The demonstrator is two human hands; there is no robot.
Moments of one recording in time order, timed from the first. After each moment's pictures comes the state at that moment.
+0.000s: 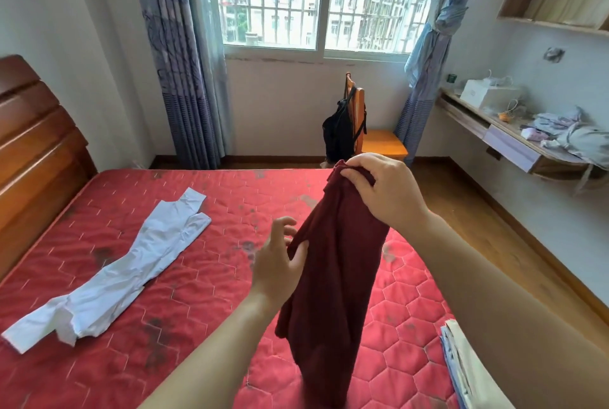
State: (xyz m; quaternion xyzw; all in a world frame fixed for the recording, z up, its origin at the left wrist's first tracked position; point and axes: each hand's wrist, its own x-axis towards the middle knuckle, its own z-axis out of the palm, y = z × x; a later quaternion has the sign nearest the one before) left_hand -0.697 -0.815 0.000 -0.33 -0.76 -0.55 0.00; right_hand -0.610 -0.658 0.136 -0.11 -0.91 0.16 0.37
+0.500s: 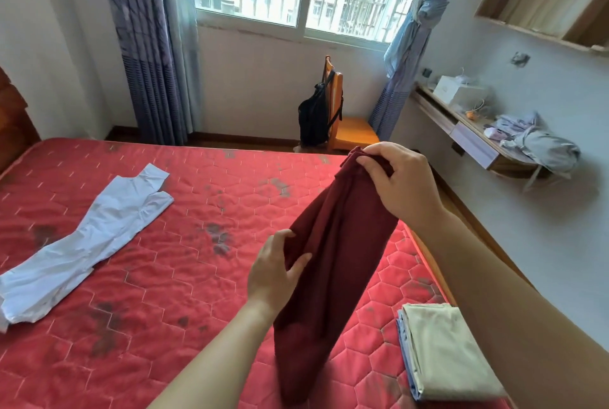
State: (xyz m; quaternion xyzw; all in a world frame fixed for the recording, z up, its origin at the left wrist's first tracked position) left_hand -0.663 -0.777 -0.057 -0.33 -0.79 -0.52 -0.04; right_hand -0.576 -0.616 0.133 -0.13 -0.90 0.13 0.39
